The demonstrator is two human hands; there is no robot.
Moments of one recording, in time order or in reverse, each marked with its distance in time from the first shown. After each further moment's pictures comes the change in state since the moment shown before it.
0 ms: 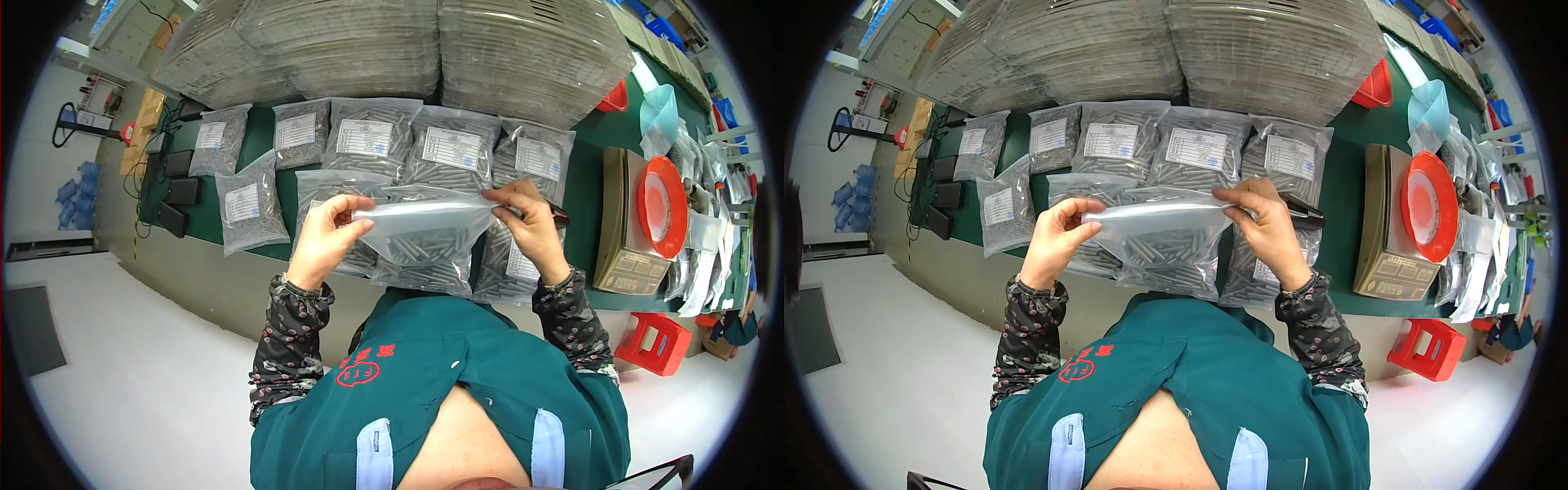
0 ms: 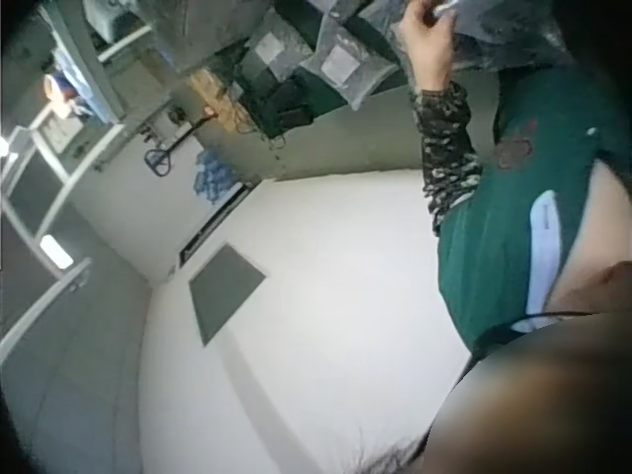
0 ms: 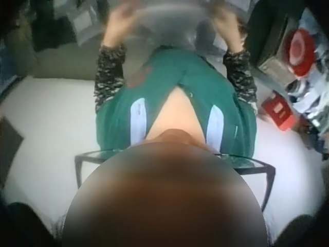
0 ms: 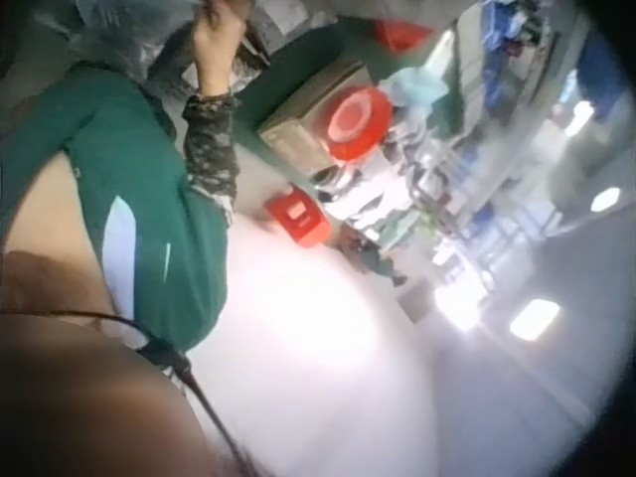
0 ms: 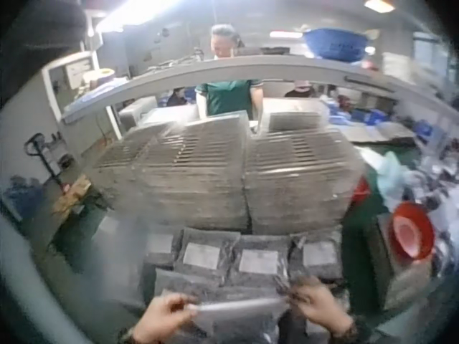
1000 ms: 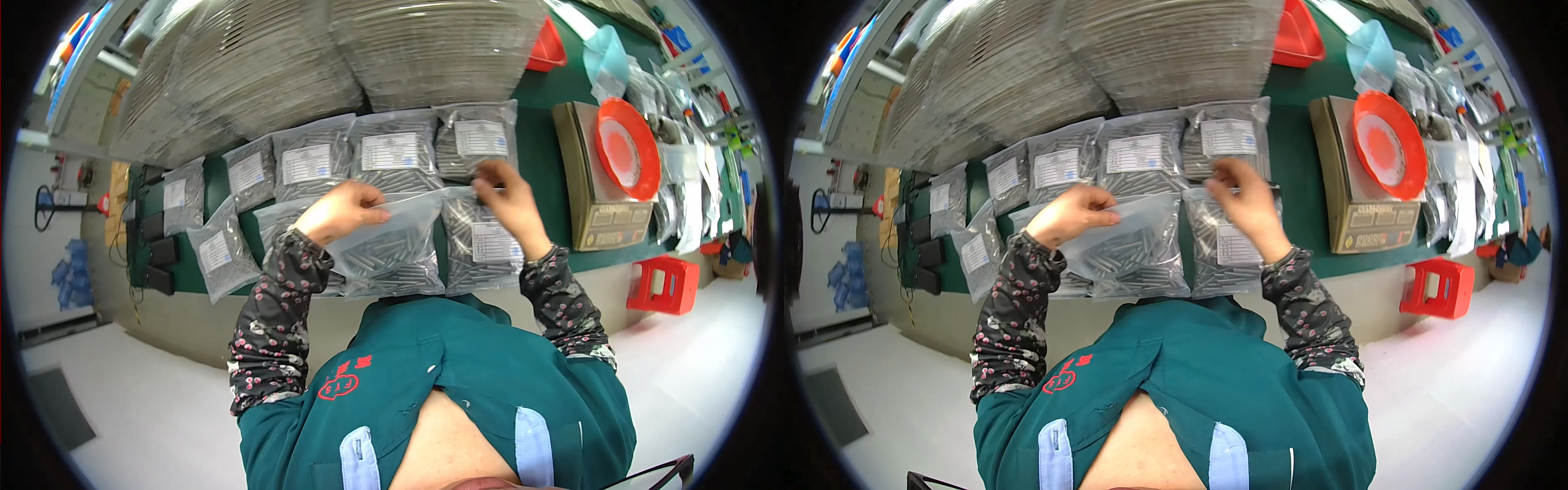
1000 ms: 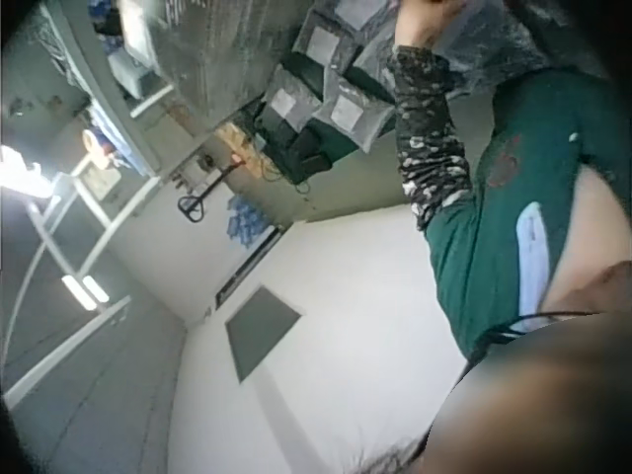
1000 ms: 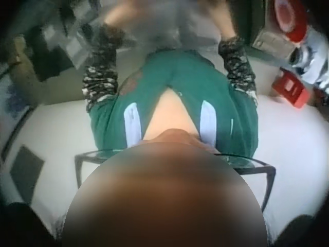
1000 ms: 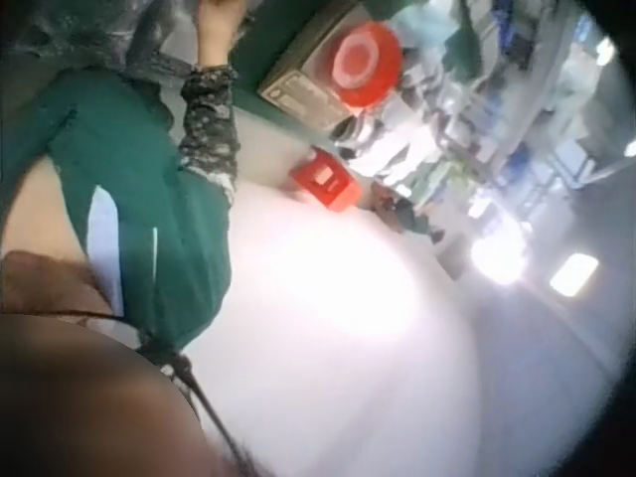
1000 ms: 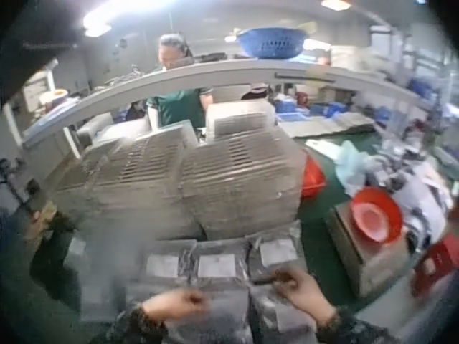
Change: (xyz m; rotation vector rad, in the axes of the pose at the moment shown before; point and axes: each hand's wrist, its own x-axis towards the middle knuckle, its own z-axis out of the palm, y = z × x) left_hand 0.083 0.029 0.057 0.462 -0.629 0.022; right_hand -0.024 0.050 -0.025 0.063 0.280 0.256
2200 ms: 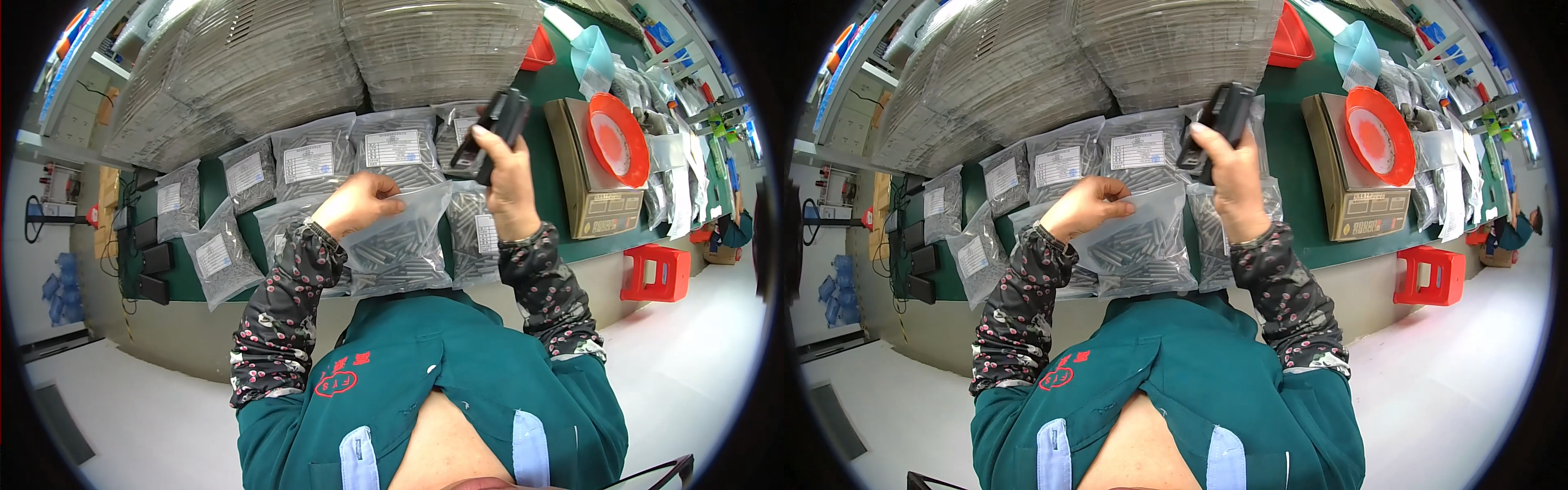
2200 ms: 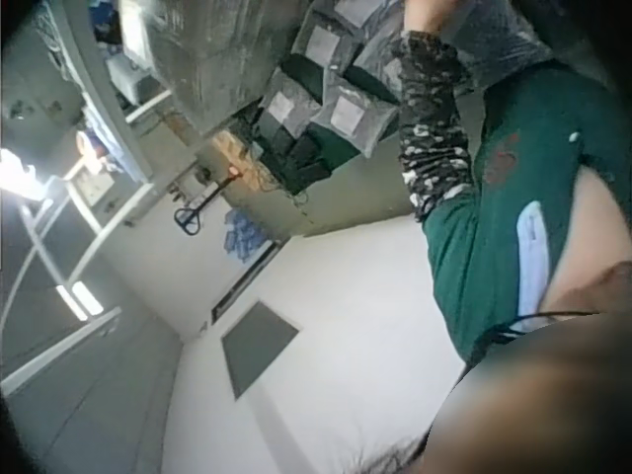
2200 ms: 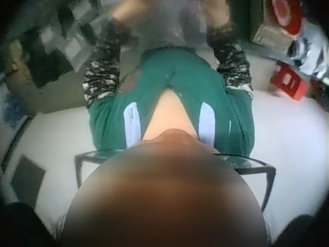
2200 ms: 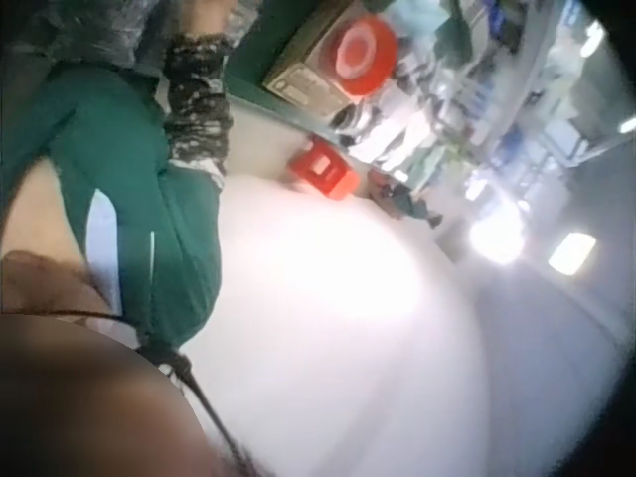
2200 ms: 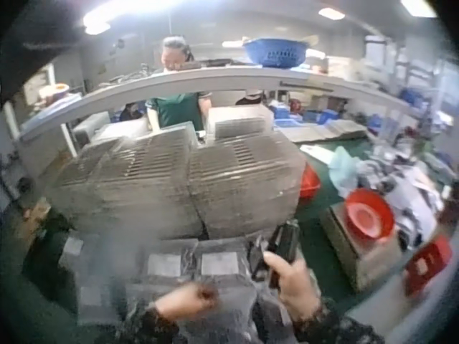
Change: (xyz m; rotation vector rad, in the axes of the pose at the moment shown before) left_hand 0.002 -0.005 0.004 -0.003 0.044 0.049; right_hand 0.020 -0.076 0.037 0.824 0.334 0.084
